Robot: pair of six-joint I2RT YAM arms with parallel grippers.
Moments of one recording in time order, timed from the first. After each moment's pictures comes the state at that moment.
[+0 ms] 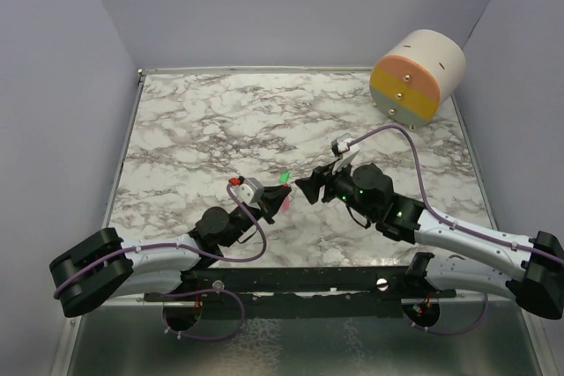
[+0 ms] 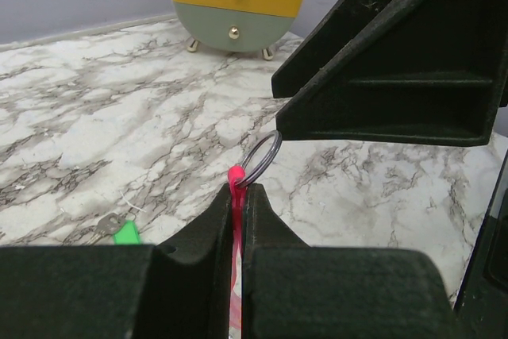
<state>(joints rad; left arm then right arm) -1.01 1.09 0.14 1.10 -0.16 -0.16 0.98 1.02 0.64 0.15 0.23 0.31</state>
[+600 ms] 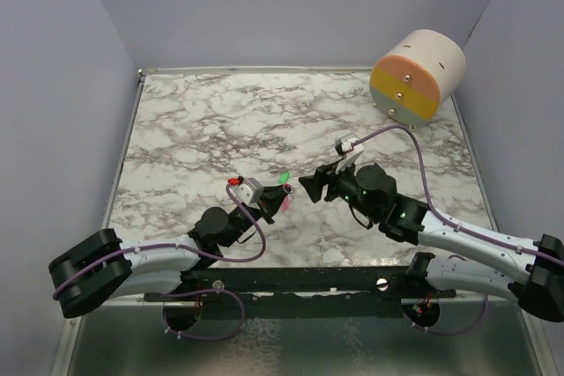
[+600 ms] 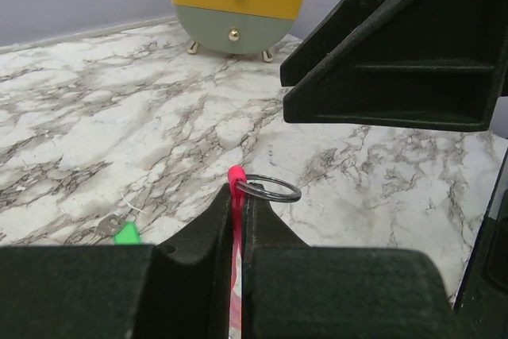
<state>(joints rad) -1.01 1.08 0.14 1.10 -0.17 -0.16 0.98 0.99 0.64 0.13 0.27 0.31</state>
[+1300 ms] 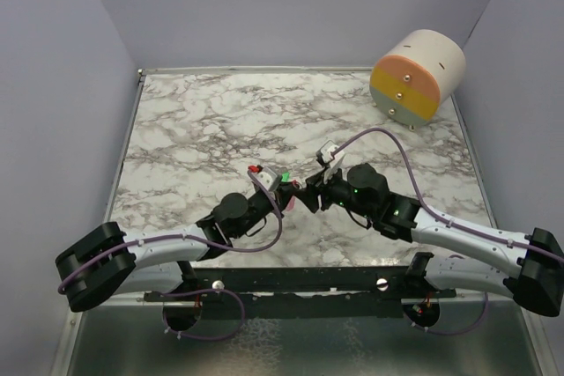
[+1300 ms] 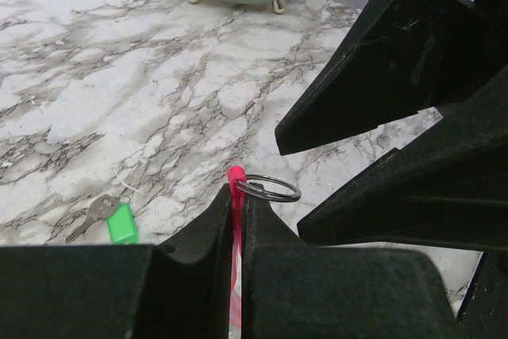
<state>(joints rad) -1.01 1.14 0.29 0.84 -0.18 -0.18 0.98 1.05 0.65 0.10 0.06 0.16</state>
